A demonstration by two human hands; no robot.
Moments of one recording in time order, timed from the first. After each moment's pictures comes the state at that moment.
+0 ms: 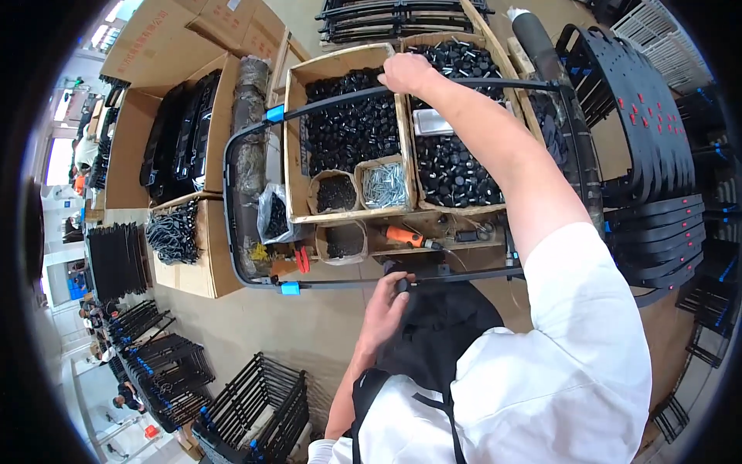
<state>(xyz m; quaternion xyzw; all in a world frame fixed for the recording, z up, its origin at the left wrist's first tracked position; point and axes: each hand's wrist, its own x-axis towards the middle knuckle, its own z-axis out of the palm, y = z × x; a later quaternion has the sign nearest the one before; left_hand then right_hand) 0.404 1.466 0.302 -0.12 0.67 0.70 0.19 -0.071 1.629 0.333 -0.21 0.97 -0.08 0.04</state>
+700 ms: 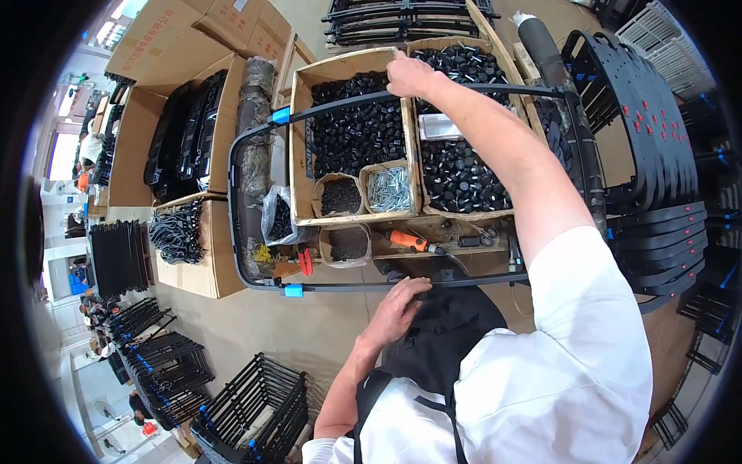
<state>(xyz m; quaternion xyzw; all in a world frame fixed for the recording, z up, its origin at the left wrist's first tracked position) 0.389 1.463 0.302 0.15 0.82 0.53 0.16 -0.082 1.623 0.316 -0.23 0.96 -0.14 0.07</state>
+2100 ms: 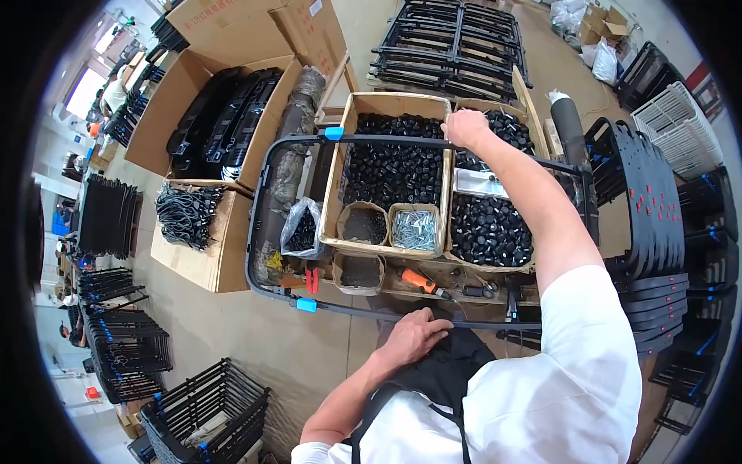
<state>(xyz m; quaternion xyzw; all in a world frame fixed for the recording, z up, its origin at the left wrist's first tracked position) 0.376 1.466 0.308 0.20 0.88 0.41 0.11 -0.082 1.611 0.347 -0.21 0.97 0.05 0.07</state>
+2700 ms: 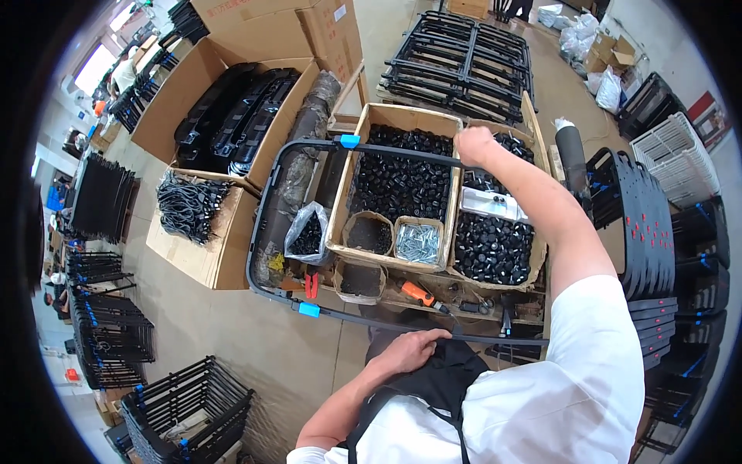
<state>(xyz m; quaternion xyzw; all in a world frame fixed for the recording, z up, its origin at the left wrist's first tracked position) 0.381 1.456 0.310 0.10 0.81 0.52 0.25 -0.089 1.596 0.366 -0.28 0.93 0.21 0.10</state>
